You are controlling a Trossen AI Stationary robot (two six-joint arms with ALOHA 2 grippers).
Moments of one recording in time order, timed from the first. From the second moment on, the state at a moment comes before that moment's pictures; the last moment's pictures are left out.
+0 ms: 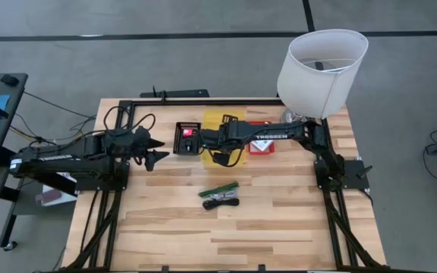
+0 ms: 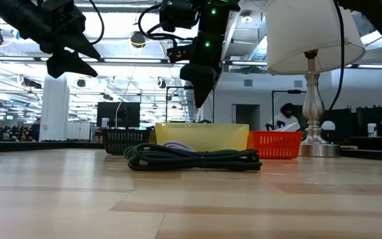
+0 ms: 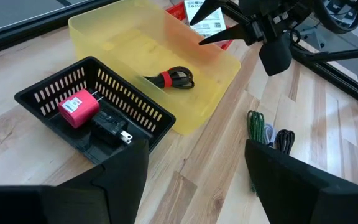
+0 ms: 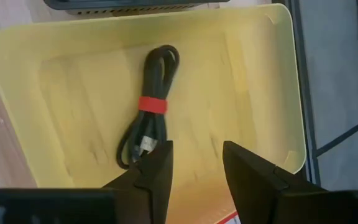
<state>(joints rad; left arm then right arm) 0.17 0.54 0.49 -0.44 -0.09 -0.48 -0.07 2.15 1.91 -1.11 0.47 0.03</state>
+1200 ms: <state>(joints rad) 0.17 0.54 0.49 -0.46 -0.09 -0.50 0.34 2.15 1.91 -1.07 0.33 0.22</state>
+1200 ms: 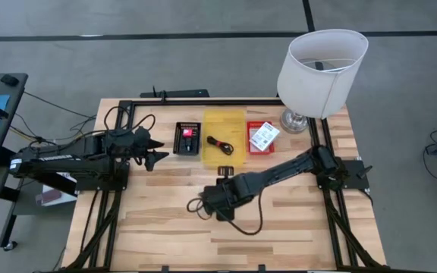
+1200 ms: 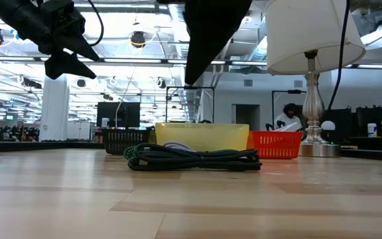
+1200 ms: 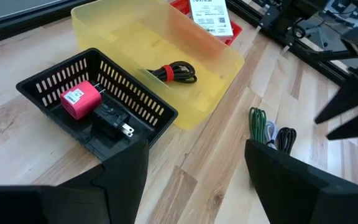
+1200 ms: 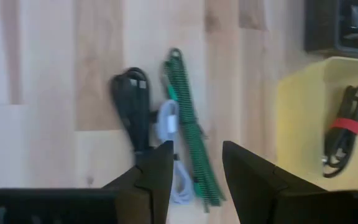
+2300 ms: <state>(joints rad) 0.17 0.54 0.49 -0.49 -0.09 -0.50 0.42 2.15 1.73 -0.93 0.29 0.41</state>
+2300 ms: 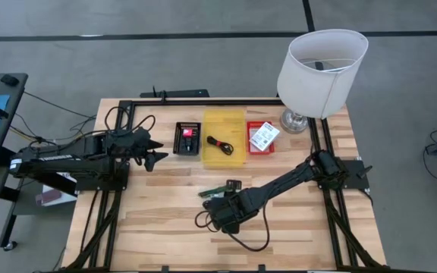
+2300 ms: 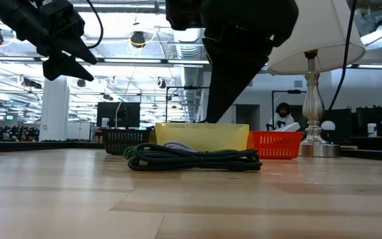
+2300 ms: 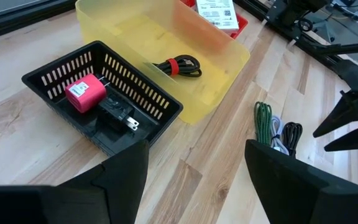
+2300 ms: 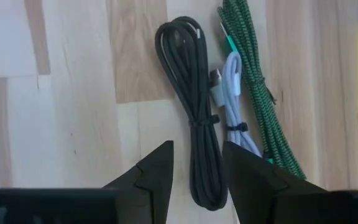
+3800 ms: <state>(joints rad) 0.17 0.54 0.49 -0.49 -0.09 -0.50 0.37 2.15 1.59 -0.84 0.16 0.39</state>
